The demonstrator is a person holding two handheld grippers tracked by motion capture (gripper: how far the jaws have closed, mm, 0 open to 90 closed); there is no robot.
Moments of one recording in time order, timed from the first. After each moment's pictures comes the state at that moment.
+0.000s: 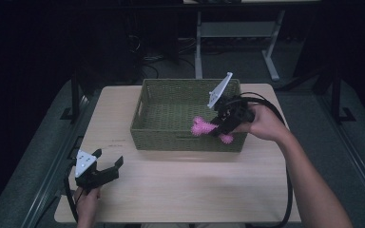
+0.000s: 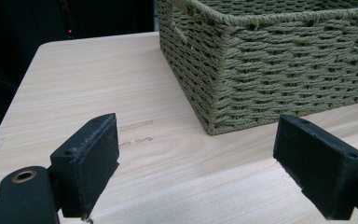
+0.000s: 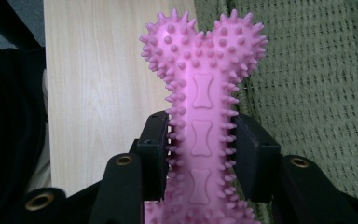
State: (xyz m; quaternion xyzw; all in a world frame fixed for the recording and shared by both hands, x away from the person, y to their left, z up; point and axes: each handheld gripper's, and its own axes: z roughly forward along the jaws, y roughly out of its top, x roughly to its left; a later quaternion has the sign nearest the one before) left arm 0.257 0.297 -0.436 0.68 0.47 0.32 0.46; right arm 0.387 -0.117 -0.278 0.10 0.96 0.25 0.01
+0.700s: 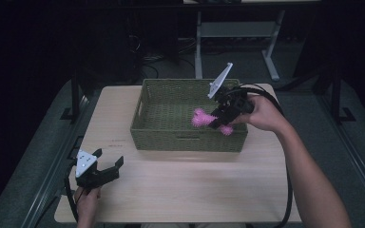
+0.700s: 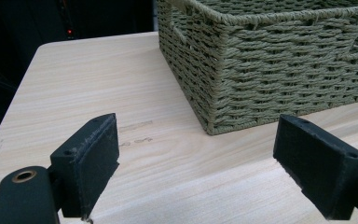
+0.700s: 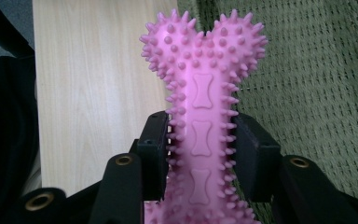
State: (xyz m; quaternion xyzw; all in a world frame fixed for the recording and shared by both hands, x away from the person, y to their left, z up) left arm 0.258 0.296 -0.436 0.68 0.47 0.32 0.46; right arm 0.409 -0.120 -0.270 0.11 0.96 0.25 0.01
